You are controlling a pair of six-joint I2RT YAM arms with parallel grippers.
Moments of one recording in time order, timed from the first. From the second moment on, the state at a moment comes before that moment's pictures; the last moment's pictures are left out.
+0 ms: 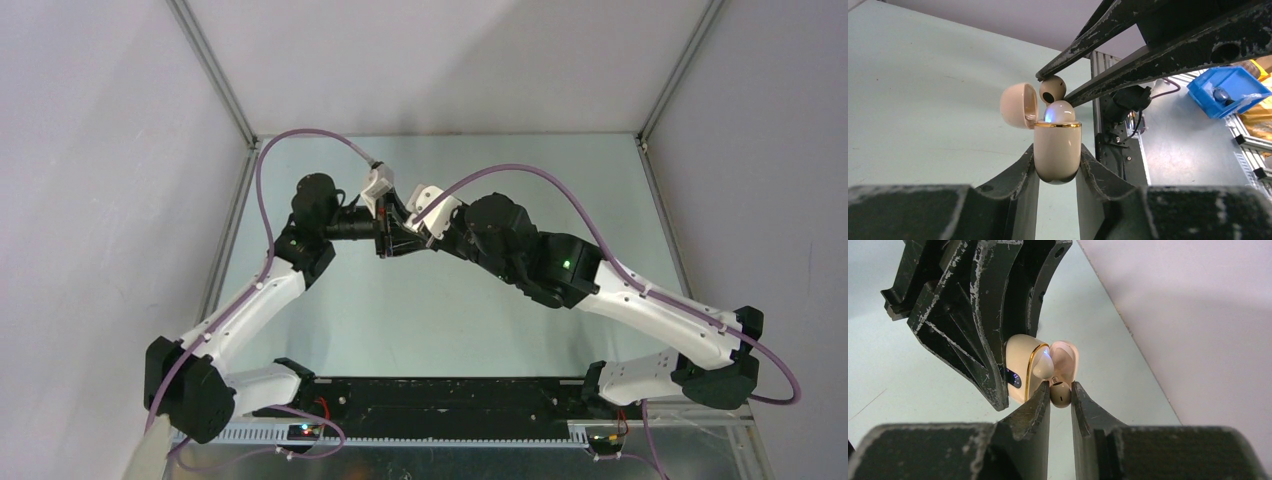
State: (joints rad) left arm -0.45 1.17 0.93 0.18 1.07 -0.22; right arm 1.14 1.29 1.48 -0.52 0.38 -0.42
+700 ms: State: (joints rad) left arm -0.44 1.18 0.83 0.45 1.03 -0.34; right arm 1.05 1.30 1.53 -0.57 0.29 -0.28
